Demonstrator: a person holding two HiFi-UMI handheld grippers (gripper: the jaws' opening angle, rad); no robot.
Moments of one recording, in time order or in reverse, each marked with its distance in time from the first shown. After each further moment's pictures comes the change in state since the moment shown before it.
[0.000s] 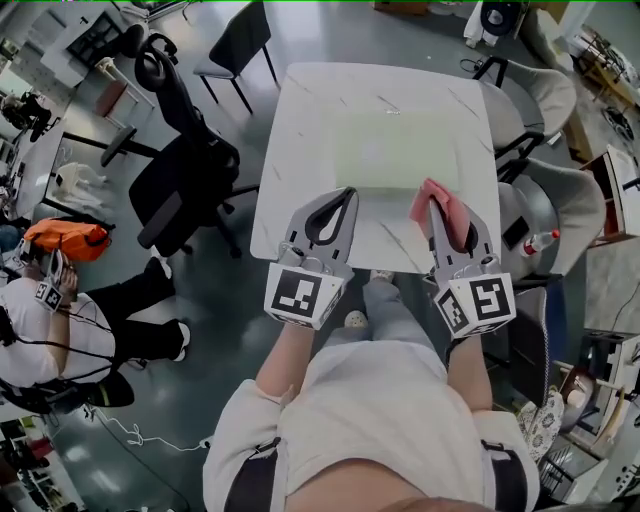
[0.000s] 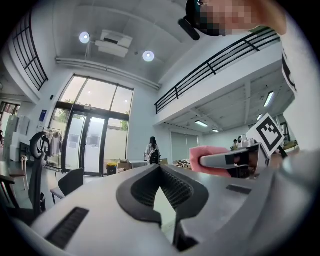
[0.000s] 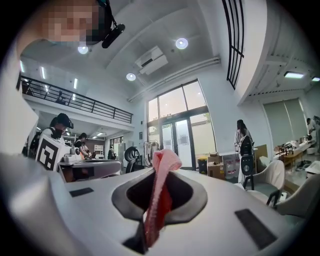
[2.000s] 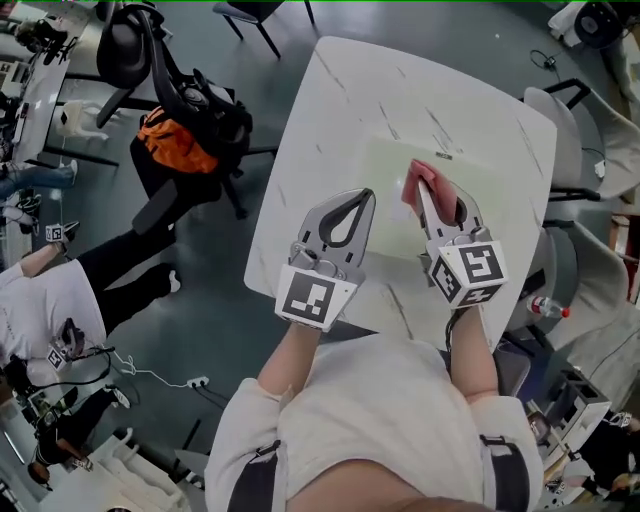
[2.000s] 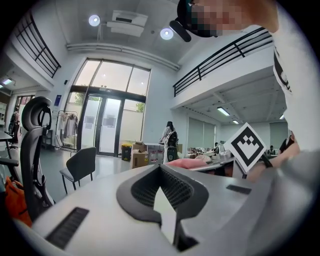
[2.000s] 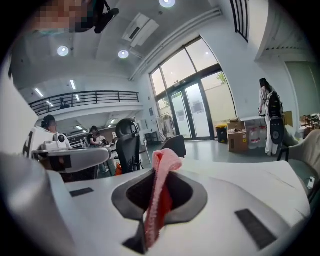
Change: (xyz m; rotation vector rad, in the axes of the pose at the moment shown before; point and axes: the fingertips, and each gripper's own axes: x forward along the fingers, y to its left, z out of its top) left arm 0.160 0.143 -0.102 -0.100 0.189 0.168; right arm 0.273 -0.082 -0.115 0.119 0.333 0.229
